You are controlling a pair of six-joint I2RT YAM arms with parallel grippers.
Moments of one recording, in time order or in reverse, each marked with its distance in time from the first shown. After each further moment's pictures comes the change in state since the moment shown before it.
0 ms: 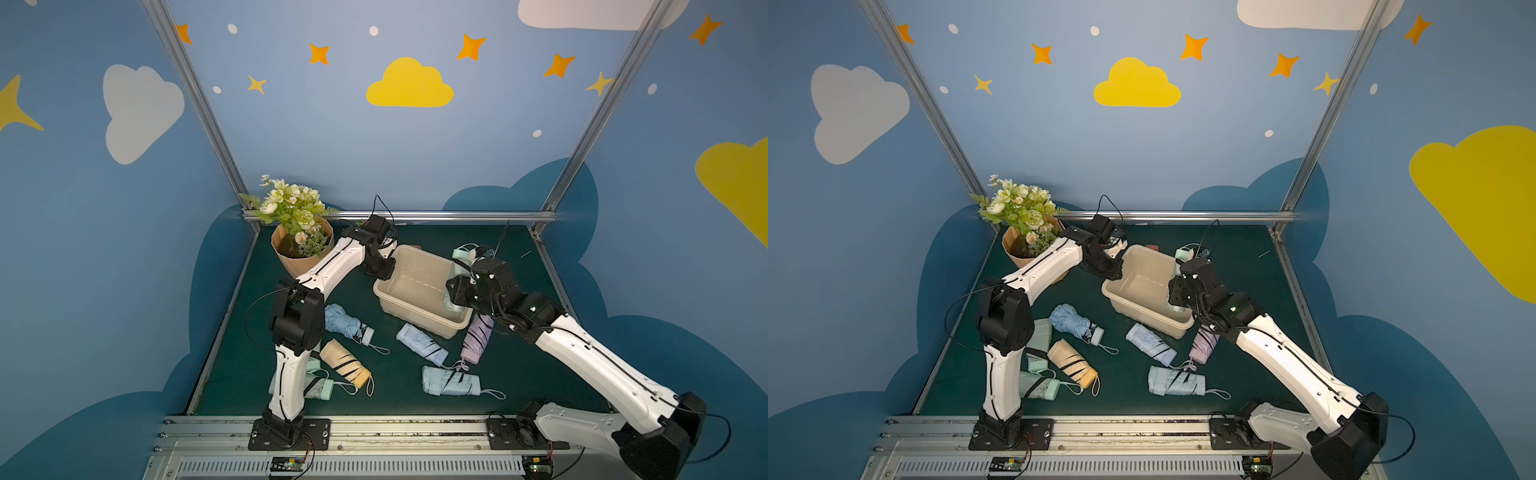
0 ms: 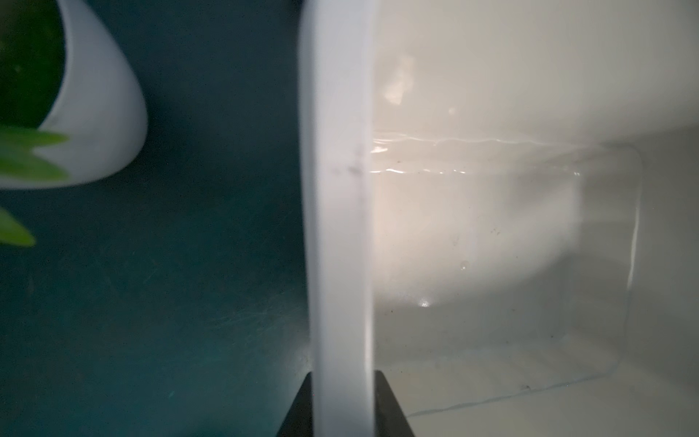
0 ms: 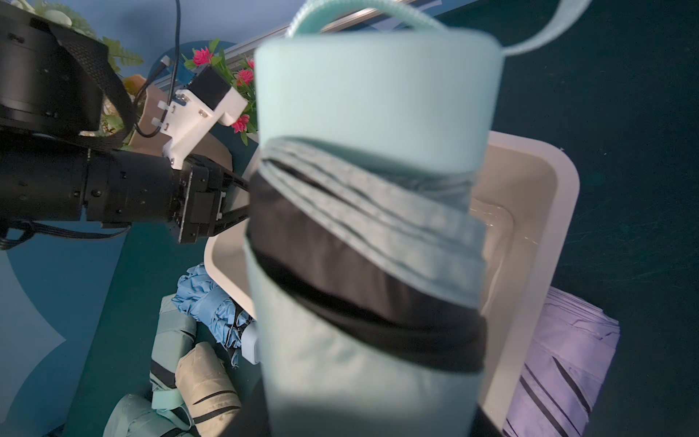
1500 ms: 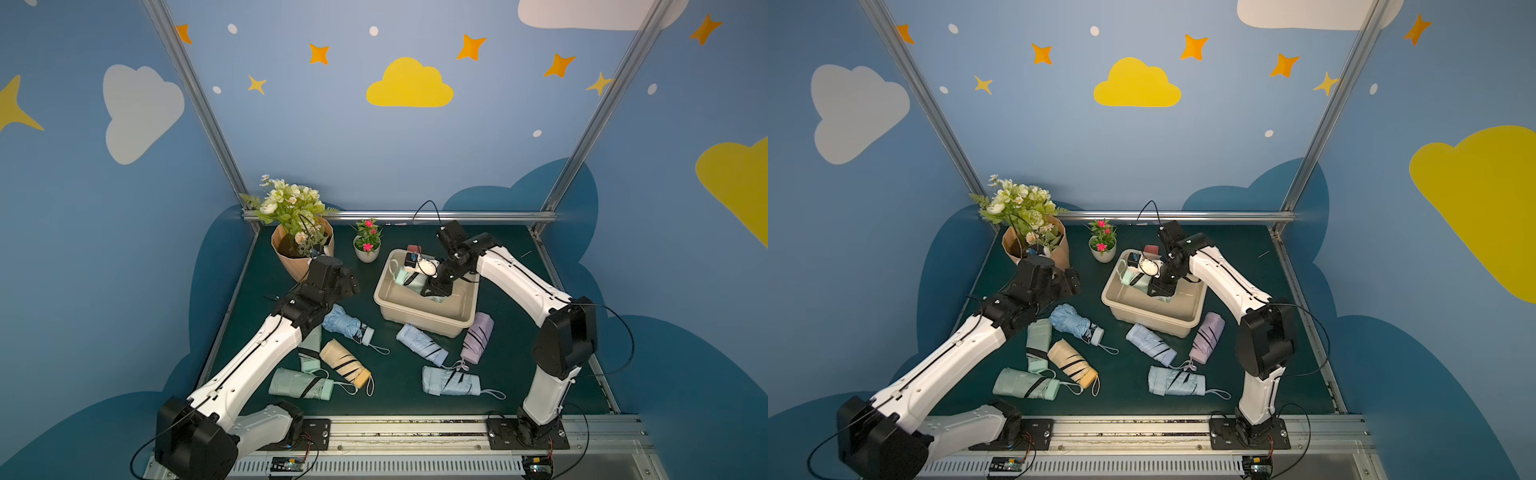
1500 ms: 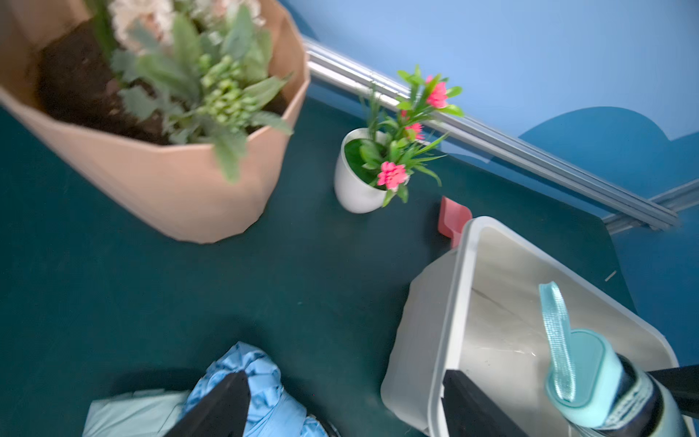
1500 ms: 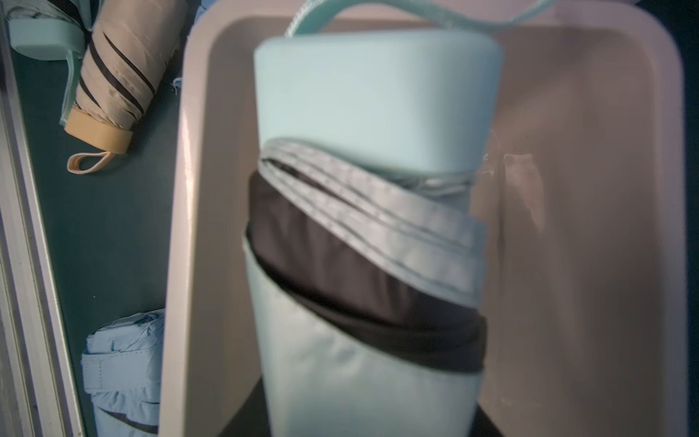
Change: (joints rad) left arm 0.020 -0.953 -0.937 0.514 -0.434 -0.570; right arm -0.124 0.716 0.586 -0.429 -0.534 -1.454
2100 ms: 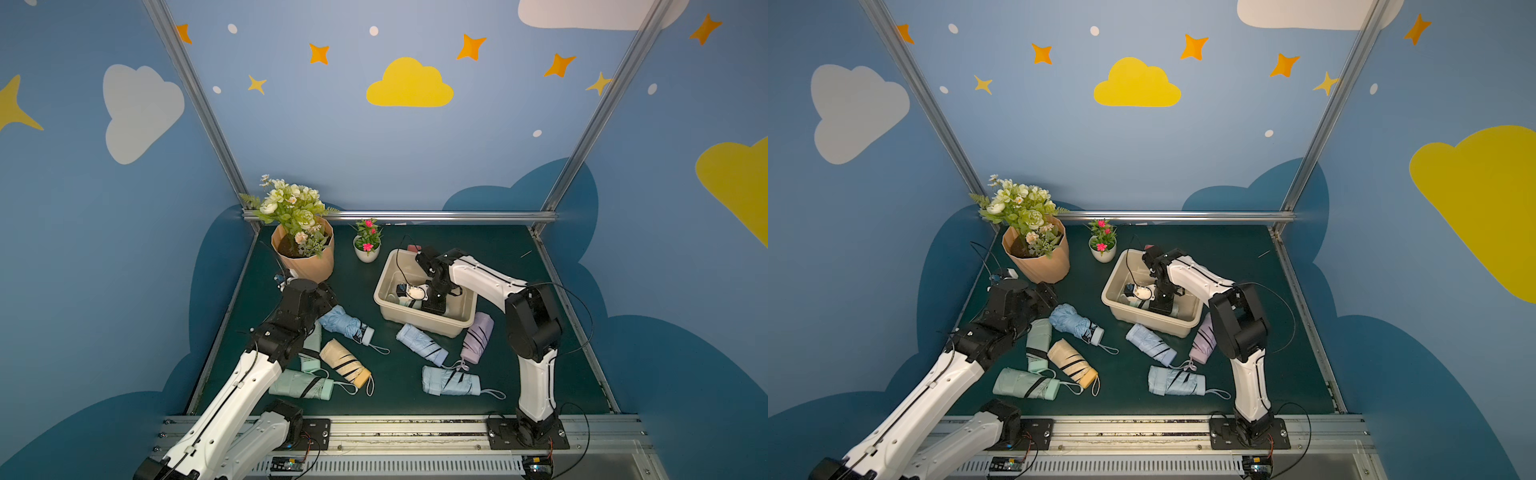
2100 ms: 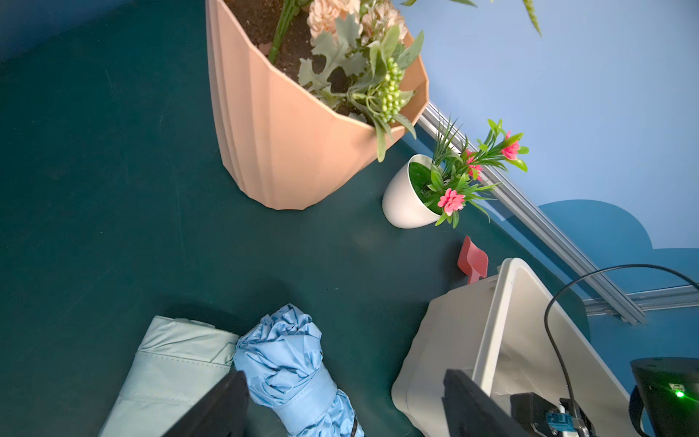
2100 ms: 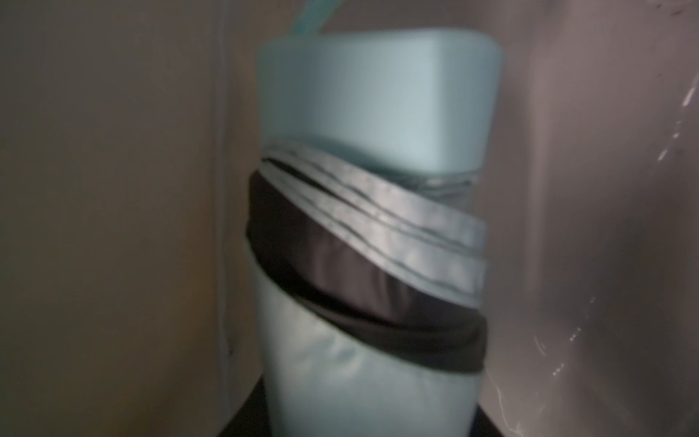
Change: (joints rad) left arm 0.090 -0.244 -0.179 -0.031 -0.002 -0.178; right arm 0.044 0.159 -0.107 0.002 0.188 -0.068
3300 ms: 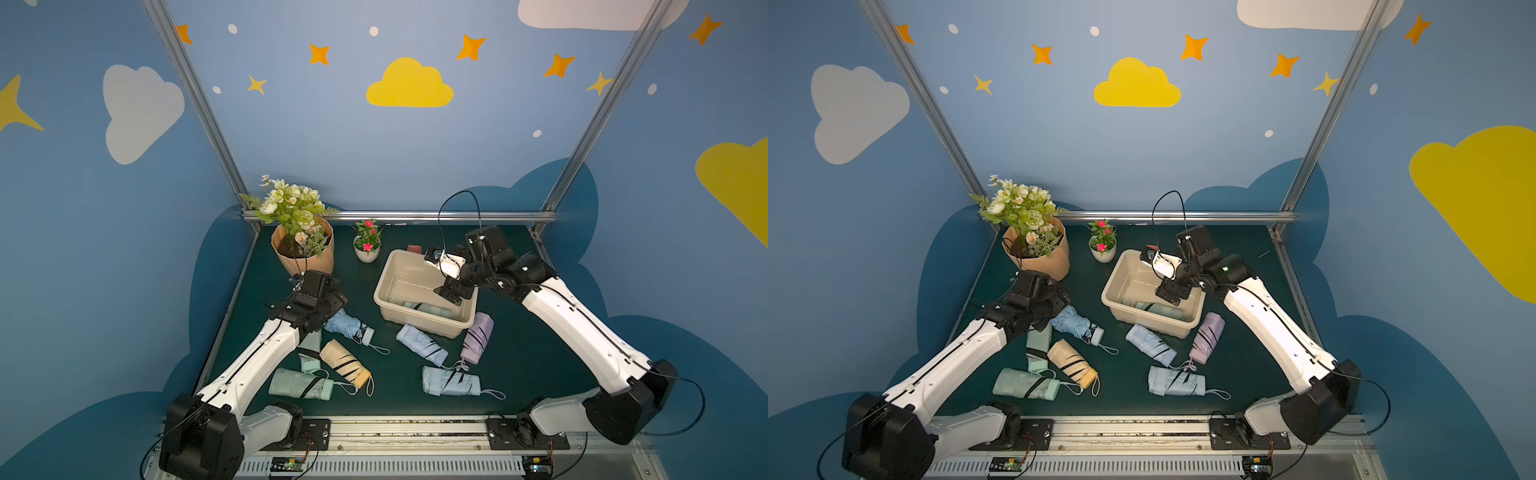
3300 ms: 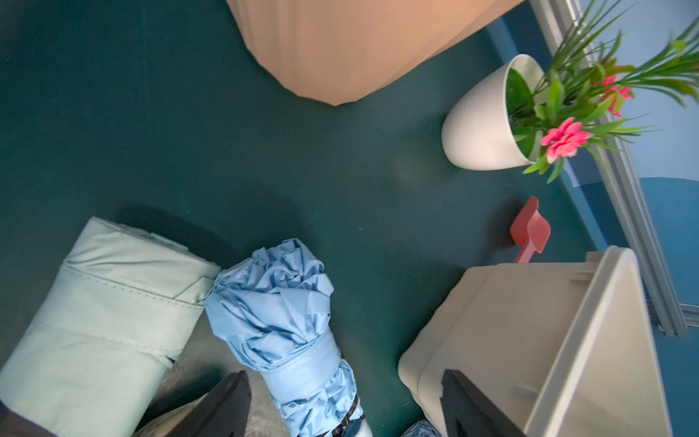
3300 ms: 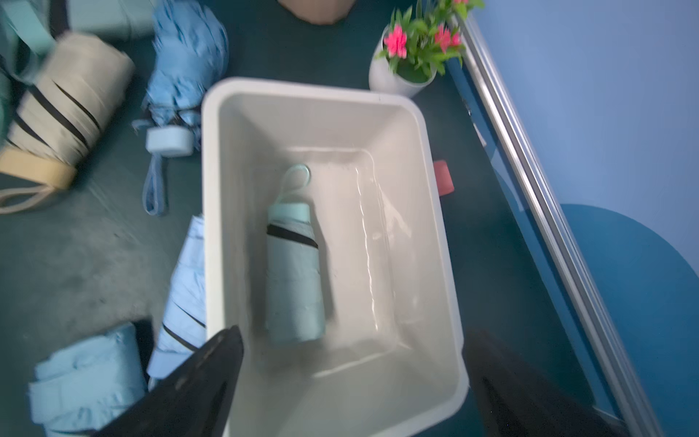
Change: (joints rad) left arm 0.020 0.286 0.071 -0.065 0.153 -0.216; right arm 0.003 -0.687 -0.191 0.244 -0.032 0.272
